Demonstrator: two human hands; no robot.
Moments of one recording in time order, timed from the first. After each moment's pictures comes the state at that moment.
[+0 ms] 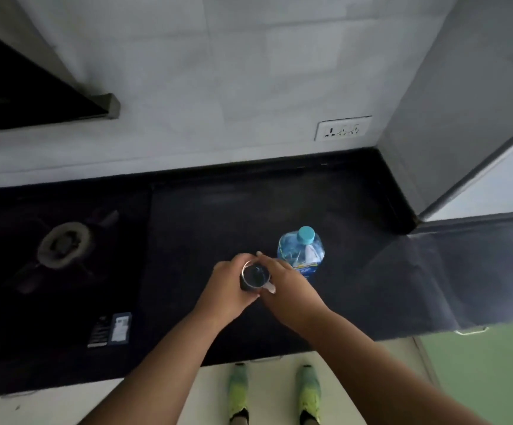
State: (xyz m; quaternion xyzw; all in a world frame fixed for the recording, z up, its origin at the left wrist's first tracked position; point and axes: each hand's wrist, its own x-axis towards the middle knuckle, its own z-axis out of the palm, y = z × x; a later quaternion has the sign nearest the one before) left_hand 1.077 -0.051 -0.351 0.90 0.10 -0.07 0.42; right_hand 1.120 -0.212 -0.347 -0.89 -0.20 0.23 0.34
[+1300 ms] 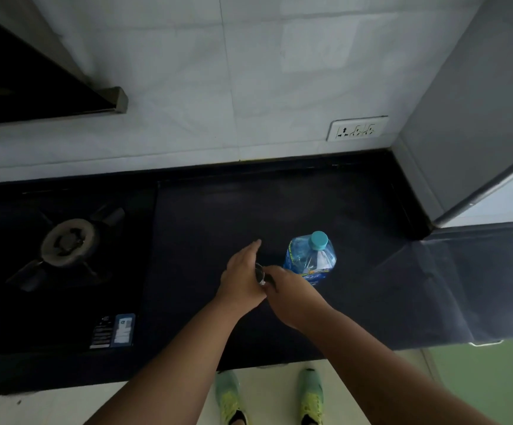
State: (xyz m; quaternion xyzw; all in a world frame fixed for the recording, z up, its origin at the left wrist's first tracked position) left_hand 1.111 -0.054 -0.388 0.90 0.17 -0.12 0.38; right_hand 1.134 -0.194 -0.342 -0.89 -0.19 0.31 0.28
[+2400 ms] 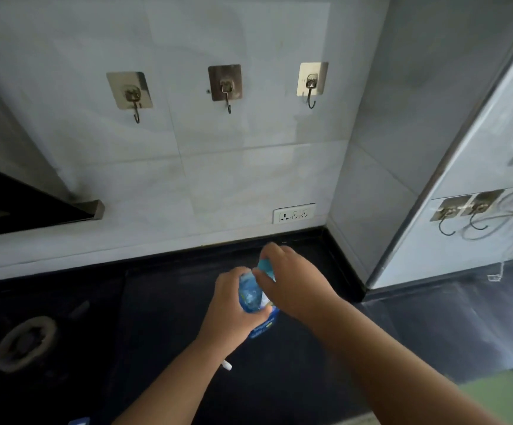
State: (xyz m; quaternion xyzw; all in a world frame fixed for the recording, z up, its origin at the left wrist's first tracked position) left_hand 1.151 -0.110 -0.267 0.89 0.05 0.07 0.45; right_hand 1.199 -0.261 -0.164 -0.95 -0.21 0.02 0.24
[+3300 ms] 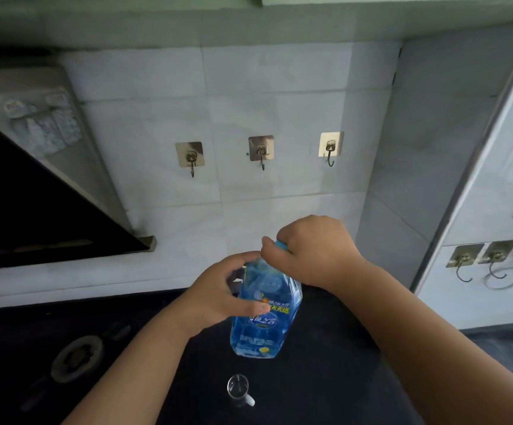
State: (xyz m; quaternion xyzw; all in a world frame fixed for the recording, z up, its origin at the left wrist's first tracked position) left_hand 1.111 -0.056 -0.090 0.79 -0.07 0.00 0.61; right_hand 1.177 -0.250 -0.008 -0.92 -0.33 -0.17 0.10
